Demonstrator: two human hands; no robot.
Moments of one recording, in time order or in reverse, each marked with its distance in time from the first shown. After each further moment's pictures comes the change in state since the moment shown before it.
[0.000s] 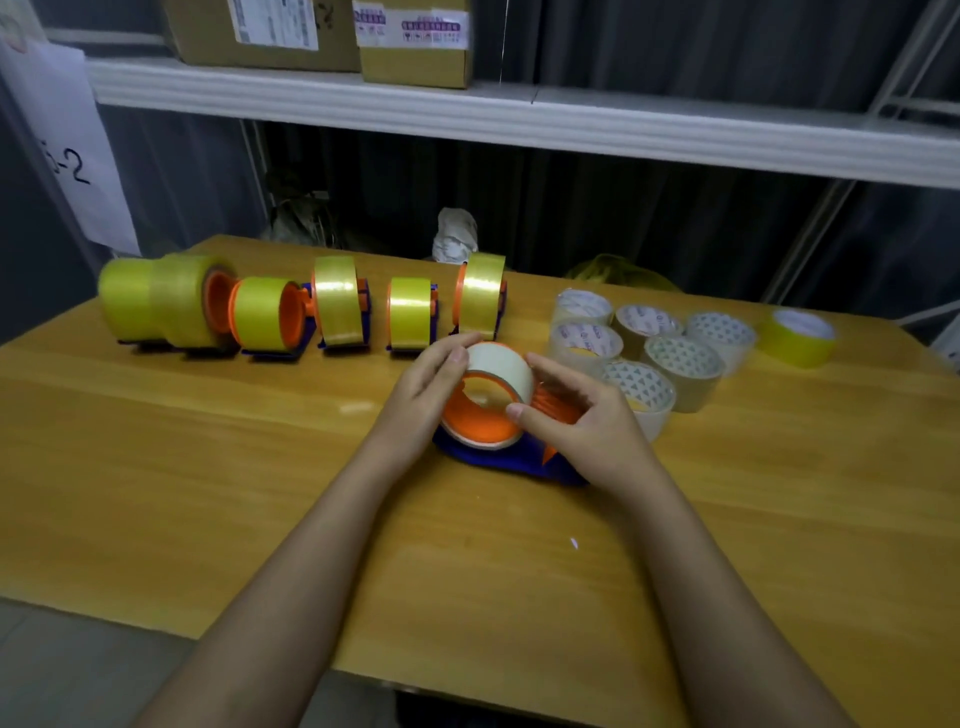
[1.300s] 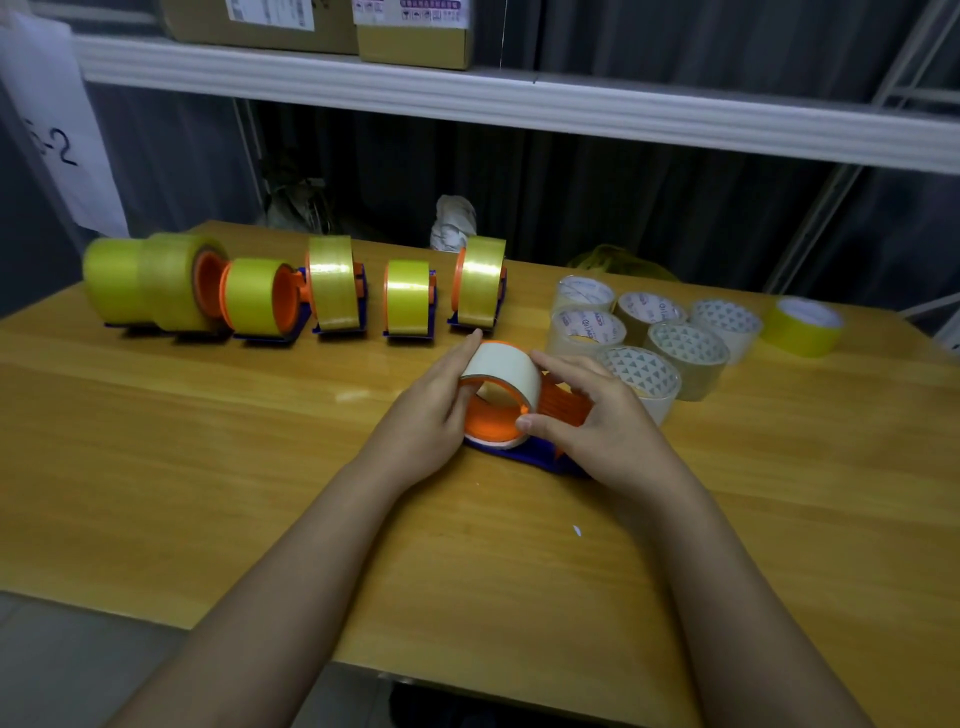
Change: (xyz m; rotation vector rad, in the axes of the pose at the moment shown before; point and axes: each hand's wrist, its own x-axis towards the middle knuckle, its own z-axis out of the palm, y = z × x) left_hand -0.011 -0.017 0.006 0.556 -0.080 0.074; right_hand -0.010 -0.006 -0.004 -0.277 -0.052 -0.017
